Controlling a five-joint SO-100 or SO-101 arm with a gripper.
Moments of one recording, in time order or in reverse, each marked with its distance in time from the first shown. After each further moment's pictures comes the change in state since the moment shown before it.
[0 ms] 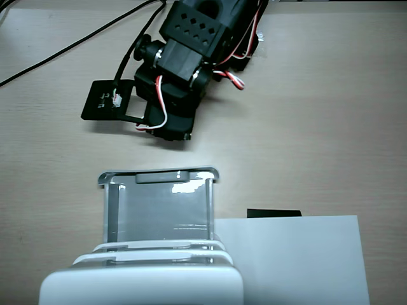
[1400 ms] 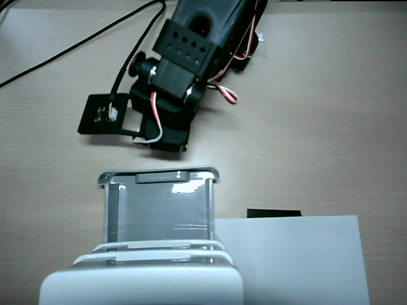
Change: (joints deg) arm -1.1 -10.0 -3.5 -7.2 -0.8
